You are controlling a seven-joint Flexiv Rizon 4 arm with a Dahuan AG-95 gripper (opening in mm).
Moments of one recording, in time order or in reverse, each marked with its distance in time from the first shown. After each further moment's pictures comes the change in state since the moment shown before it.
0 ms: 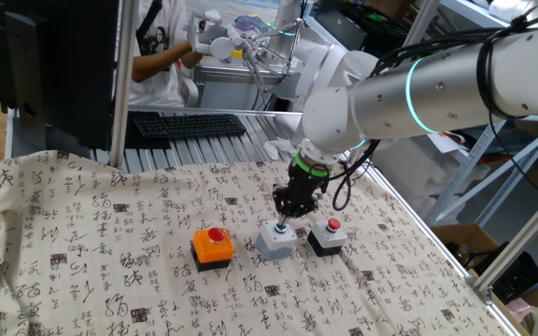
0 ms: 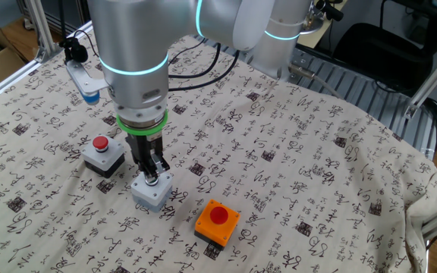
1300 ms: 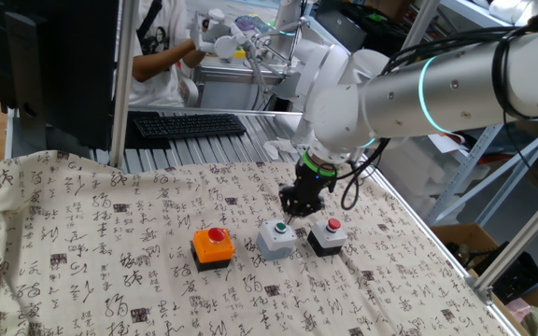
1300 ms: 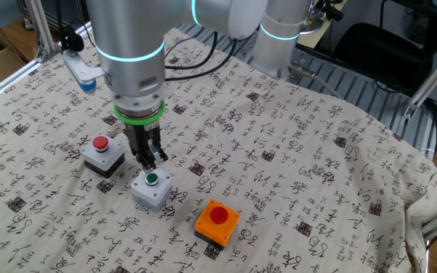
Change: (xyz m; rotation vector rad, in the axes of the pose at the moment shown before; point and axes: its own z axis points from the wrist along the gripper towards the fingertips) arm 0.004 -0.008 -0.010 0.000 0.001 -0.006
